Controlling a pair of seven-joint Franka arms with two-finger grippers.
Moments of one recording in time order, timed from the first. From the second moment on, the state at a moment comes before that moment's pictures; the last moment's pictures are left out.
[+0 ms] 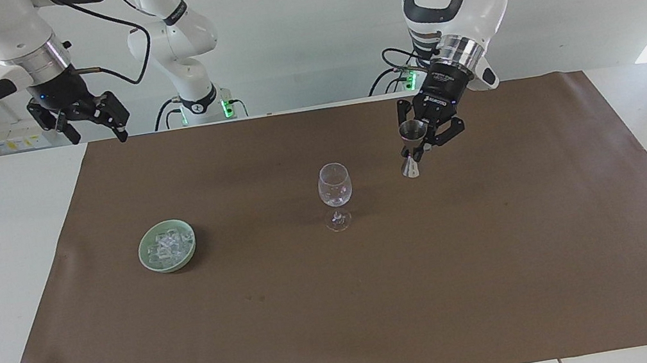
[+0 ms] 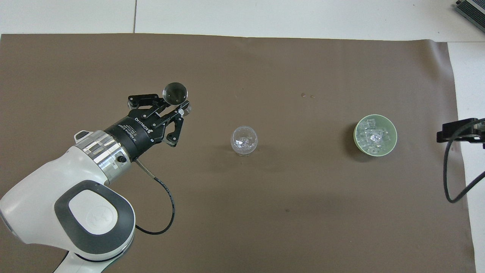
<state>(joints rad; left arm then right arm) -0.34 -0.16 -0.20 -2.19 -1.42 2.93 -1.55 0.03 -0.11 -0.10 -1.64 -0.01 1.53 0.09</state>
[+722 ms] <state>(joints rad) -0.34 -0.16 -0.34 -2.19 -1.42 3.11 -1.49 0.03 -0.11 -0.10 -1.64 -0.01 1.53 0.09</state>
